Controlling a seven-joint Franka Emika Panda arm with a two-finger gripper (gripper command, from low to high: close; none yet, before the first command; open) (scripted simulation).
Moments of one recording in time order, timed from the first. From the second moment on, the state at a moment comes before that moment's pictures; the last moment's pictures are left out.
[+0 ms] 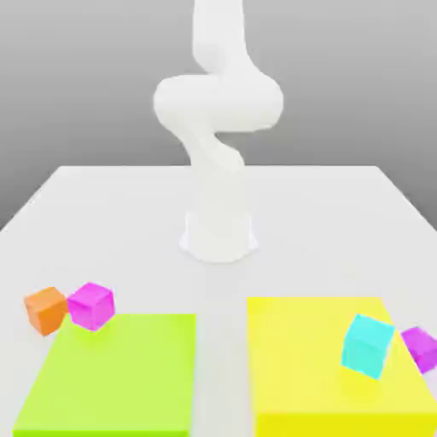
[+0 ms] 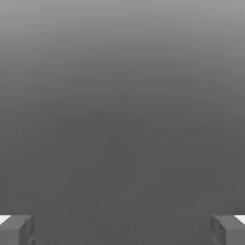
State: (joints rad) arm -0.07 -0.73 0.00 -2.33 0.00 2.34 0.91
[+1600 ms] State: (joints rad) arm -0.75 0.18 -0.10 -2.70 0.07 2.88 2.21
